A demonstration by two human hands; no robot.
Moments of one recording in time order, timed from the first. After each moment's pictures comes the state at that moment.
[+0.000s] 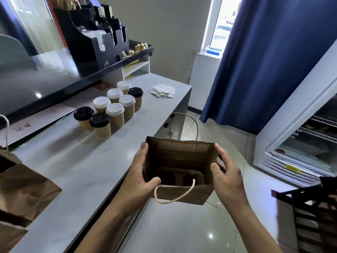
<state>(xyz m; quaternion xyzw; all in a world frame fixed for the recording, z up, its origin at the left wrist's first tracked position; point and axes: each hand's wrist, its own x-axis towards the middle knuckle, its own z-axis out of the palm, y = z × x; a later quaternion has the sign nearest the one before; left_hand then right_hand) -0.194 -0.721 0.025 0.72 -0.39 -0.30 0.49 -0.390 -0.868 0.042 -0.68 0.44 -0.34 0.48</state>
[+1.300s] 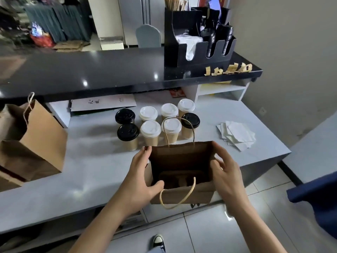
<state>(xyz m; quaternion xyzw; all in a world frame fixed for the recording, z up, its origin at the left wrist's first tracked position) -0.100 -0.946 0.004 0.87 -0.08 -0.09 0.49 -0.110 -1.198 0.007 -0.81 0.16 -0.08 0.56</state>
